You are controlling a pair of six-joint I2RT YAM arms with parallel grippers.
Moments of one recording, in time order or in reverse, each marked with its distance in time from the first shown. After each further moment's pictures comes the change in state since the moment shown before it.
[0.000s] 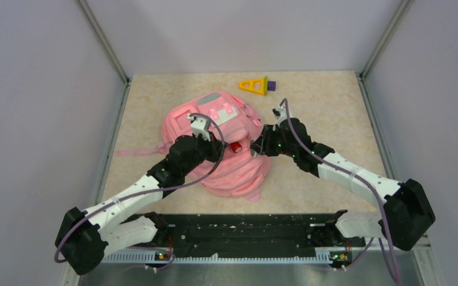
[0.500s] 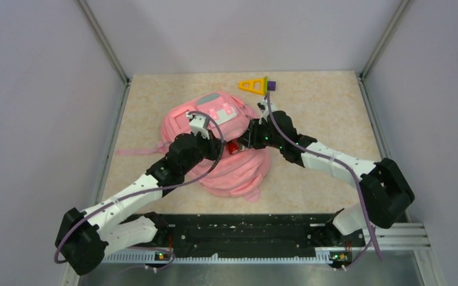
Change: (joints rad) left arm 0.001 0.000 0.027 -0.039 -0.023 0.000; right arm 0.016 0.215 0.125 0.142 -0.077 -0.051
